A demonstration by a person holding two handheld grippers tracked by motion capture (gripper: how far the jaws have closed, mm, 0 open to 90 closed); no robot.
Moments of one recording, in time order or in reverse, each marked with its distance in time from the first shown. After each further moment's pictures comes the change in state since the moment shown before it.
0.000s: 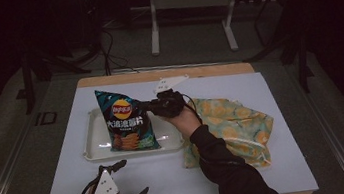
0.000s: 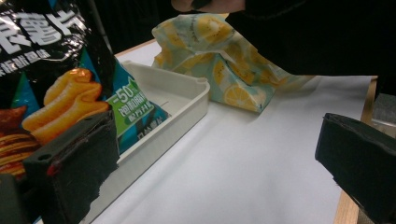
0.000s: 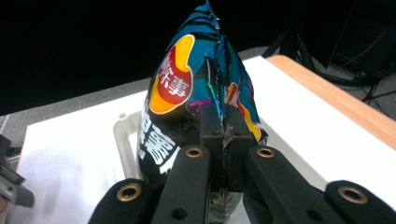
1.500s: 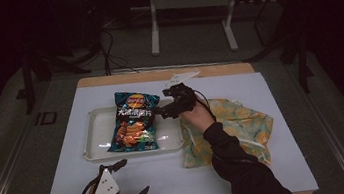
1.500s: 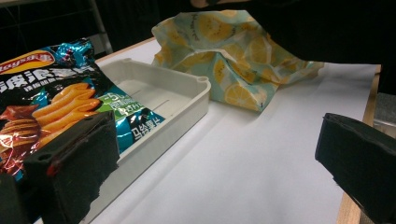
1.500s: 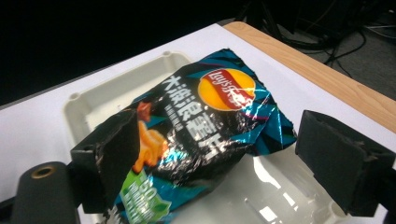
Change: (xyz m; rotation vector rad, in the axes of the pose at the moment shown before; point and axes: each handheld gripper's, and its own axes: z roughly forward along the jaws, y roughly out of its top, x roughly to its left) left arm 0.001 0.000 0.002 0.006 0.001 -0.007; right arm -0.029 -0.013 -0.020 0.082 -0.113 0.082
